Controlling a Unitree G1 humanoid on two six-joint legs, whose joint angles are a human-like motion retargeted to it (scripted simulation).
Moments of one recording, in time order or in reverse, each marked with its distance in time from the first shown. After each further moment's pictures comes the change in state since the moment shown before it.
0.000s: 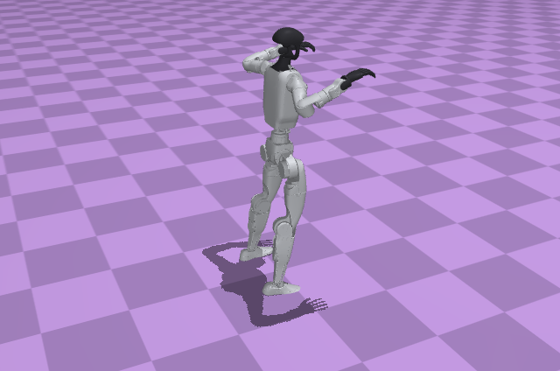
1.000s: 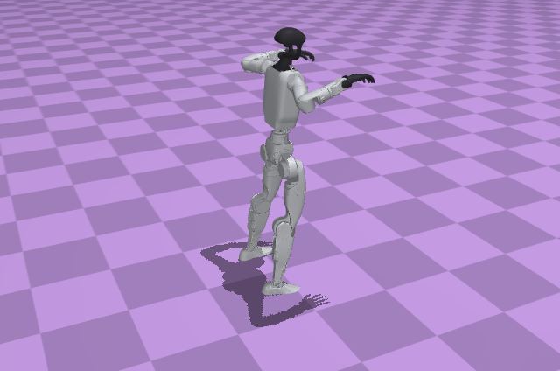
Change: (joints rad) left arm 0.157 -0.031 0.022 -0.078 -0.019 0.012 -0.037; right arm 0.134 -0.100 -0.023 -0.052 -0.044 -0.011 0.064; waist 0.005 0.002 0.023; left_leg 0.004 0.002 0.011 0.001 -0.002 -0.004; right_leg -0.003 0.002 0.011 0.002 0.000 0.000
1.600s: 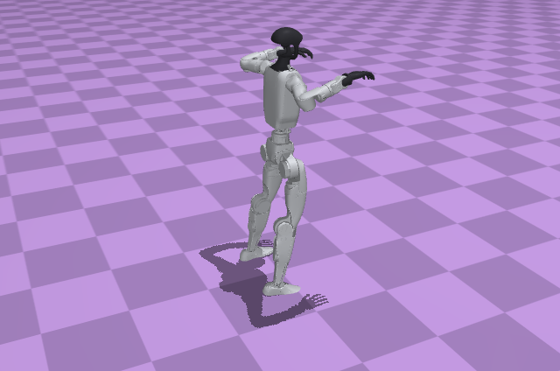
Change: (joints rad) left arm 0.039 0.038 0.047 0.017 0.026 0.037 -0.013; right arm 0.002 -0.049 0.030 0.035 0.029 0.009 -0.026; waist -0.017 -0.016 -0.044; left_leg -0.002 -0.014 -0.019 -0.007 0.005 0.008; right_leg 0.006 -0.015 -0.017 0.004 -0.001 0.000
